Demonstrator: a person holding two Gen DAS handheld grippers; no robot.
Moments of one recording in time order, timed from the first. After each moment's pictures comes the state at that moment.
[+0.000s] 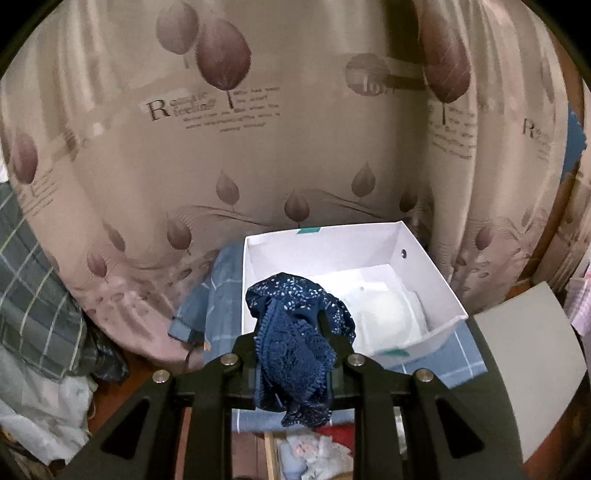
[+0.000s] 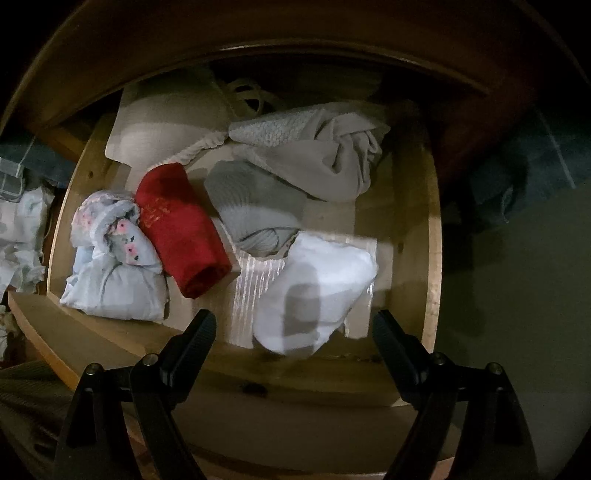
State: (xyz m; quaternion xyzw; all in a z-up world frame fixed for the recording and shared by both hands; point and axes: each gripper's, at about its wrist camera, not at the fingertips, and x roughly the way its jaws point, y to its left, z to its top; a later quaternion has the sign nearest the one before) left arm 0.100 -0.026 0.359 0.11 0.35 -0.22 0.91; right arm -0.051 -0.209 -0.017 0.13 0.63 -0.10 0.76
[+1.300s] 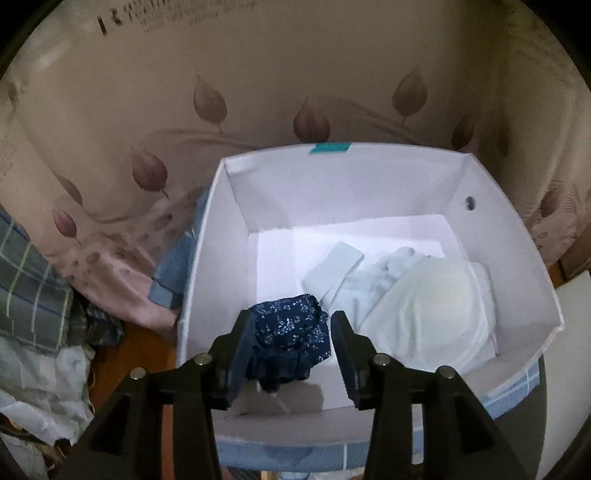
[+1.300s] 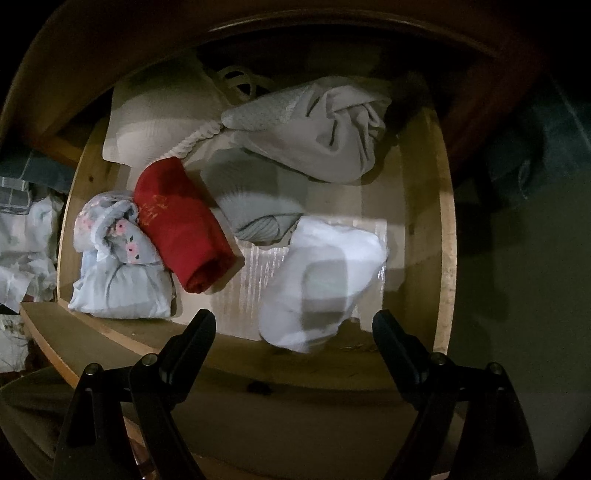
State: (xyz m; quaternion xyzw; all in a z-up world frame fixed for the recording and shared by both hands) left arm 0.189 -0.073 0.242 0.14 0.45 -0.17 0.86; right arm -0.049 -0.219 -0.031 0.18 0.65 -0.09 0.74
